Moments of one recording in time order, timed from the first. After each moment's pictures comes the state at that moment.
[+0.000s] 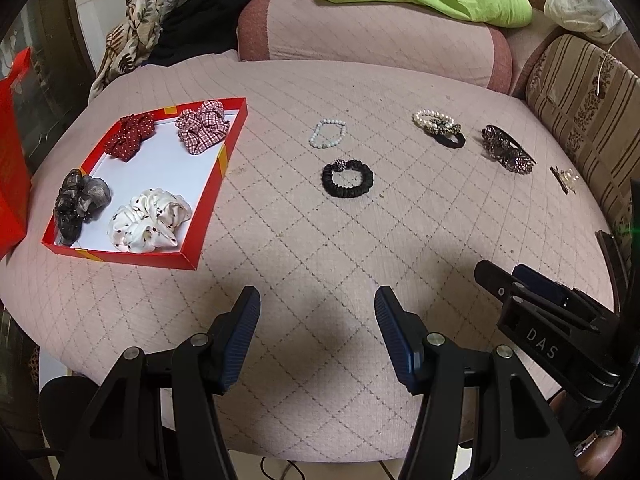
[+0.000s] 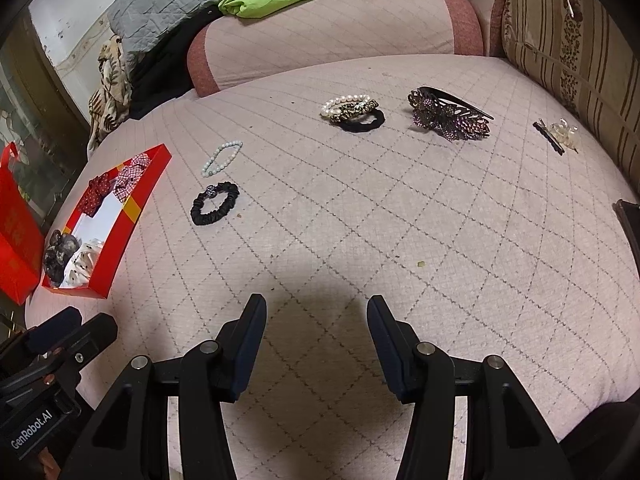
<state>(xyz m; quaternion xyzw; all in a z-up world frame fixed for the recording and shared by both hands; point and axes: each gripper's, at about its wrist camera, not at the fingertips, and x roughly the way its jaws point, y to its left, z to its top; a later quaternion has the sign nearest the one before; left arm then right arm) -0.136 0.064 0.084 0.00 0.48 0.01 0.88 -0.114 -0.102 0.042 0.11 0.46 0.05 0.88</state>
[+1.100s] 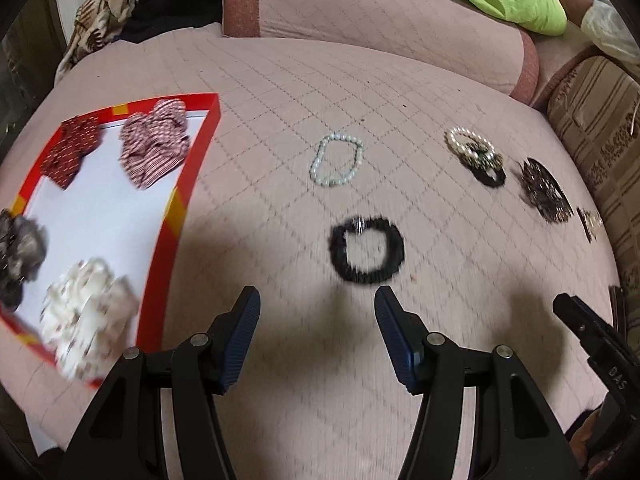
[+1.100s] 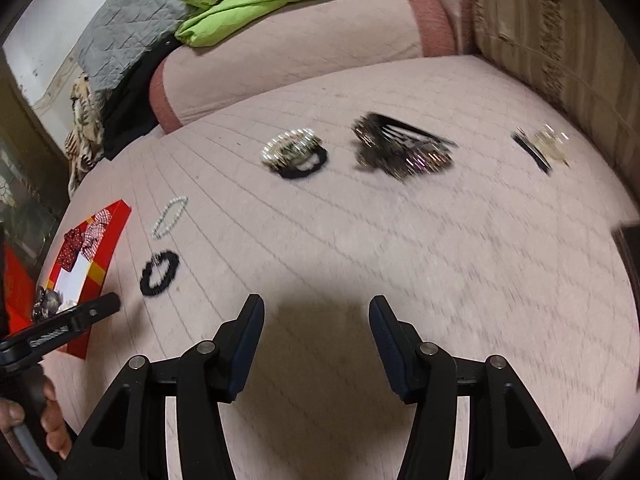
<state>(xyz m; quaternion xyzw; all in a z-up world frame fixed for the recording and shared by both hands) -0.011 0.084 0.049 -0.04 0.51 -0.02 0.86 -0.057 -0.163 0.043 0.14 0.44 0.03 0.88</state>
